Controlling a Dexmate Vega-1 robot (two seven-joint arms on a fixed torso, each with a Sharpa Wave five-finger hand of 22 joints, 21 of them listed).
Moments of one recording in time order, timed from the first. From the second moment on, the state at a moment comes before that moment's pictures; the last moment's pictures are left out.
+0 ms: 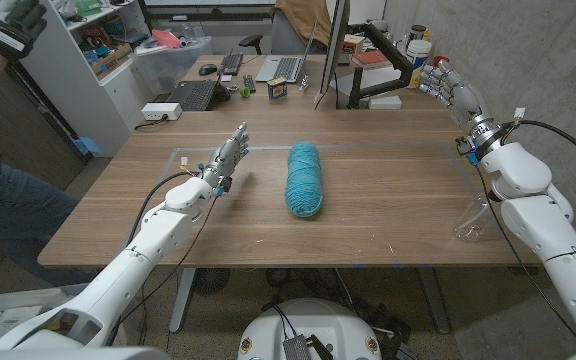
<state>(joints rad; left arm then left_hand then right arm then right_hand) 0.90 0.51 0.29 -1.50 -0.50 0.02 0.00 0.35 -0.08 0.15 0.10 0.34 0.00 0.04 0.20 0.19 -0.01 0.00 0.20 0.19 -0.04 0.02 0.19 0.18 -0.02 -0.01 0.20 0.18 -1.05 -0.57 0.09 -1.71 0.33 0.29 0.19 0.16 -0.02 0.16 -0.10 0.22 0.21 0.04 0.20 0.18 0.22 0.08 0.22 0.18 0.14 0.02 0.19 0.18 0.25 -0.03 0.21 0.18</state>
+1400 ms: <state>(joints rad) 0.88 0.51 0.30 -1.52 -0.48 0.05 0.02 0.35 -0.07 0.14 0.10 0.34 0.02 0.05 0.20 0.19 0.00 -0.01 0.21 0.19 -0.03 0.01 0.19 0.18 -0.01 -0.02 0.20 0.18 -1.11 -0.58 0.18 -1.71 0.30 0.40 0.21 0.17 -0.02 0.16 -0.11 0.23 0.23 0.02 0.20 0.18 0.23 0.06 0.22 0.18 0.17 0.00 0.19 0.18 0.27 -0.02 0.21 0.18</state>
